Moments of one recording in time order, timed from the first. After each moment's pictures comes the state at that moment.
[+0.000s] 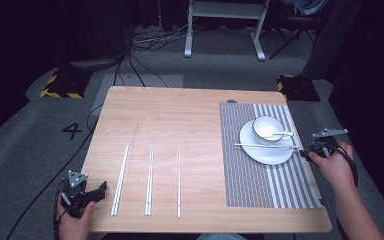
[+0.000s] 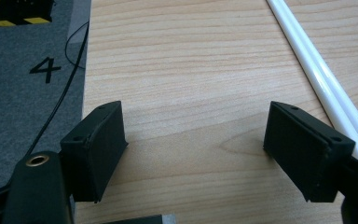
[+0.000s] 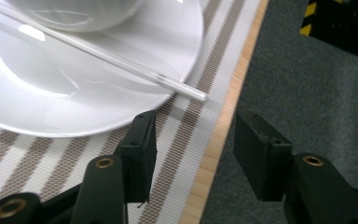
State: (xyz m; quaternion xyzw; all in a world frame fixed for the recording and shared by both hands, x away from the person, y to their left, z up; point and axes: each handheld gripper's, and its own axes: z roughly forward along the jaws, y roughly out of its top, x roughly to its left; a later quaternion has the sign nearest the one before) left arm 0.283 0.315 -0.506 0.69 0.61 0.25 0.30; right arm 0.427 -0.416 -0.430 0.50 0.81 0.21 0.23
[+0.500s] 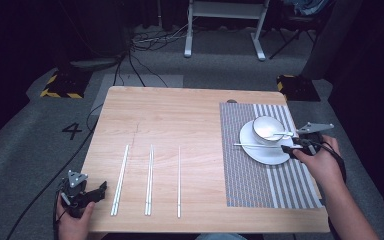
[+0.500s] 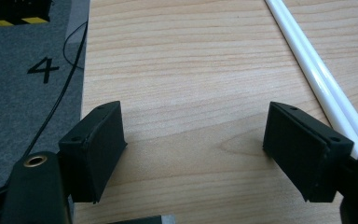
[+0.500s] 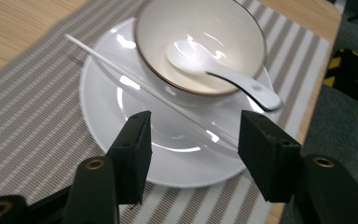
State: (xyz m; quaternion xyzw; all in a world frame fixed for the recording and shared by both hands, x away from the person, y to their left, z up) left arm 0.284 0.316 -0.506 0.69 0.61 0.25 0.30; right arm 0.414 -0.345 -0.391 0.43 0.83 0.27 0.23
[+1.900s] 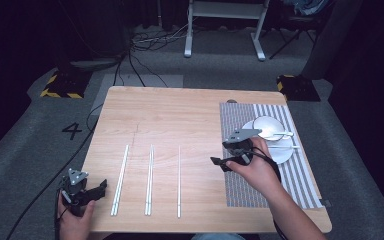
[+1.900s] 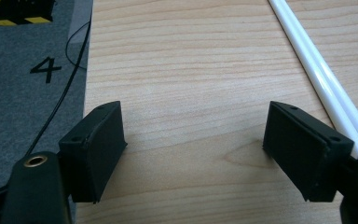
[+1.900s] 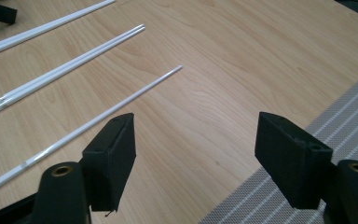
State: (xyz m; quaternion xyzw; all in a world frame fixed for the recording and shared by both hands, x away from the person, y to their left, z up) left arm 0.289 0.316 -0.506 0.69 0.61 0.25 0.30; right arm 0.385 -0.154 -0.388 0.28 0.88 0.37 0.13
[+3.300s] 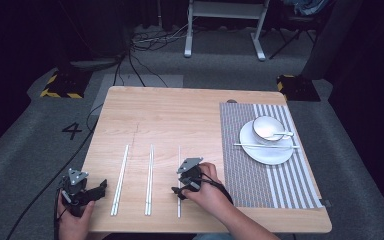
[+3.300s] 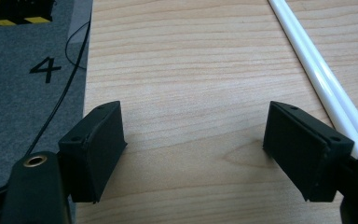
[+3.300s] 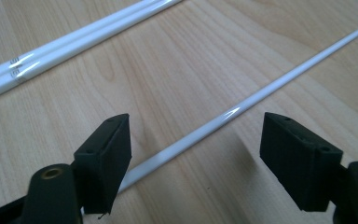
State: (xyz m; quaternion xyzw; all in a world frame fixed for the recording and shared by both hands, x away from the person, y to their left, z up) left arm 0.290 0.316 -0.506 0.69 0.61 0.25 0.30; right arm 0.356 -0.040 -0.485 0.24 0.92 0.31 0.09
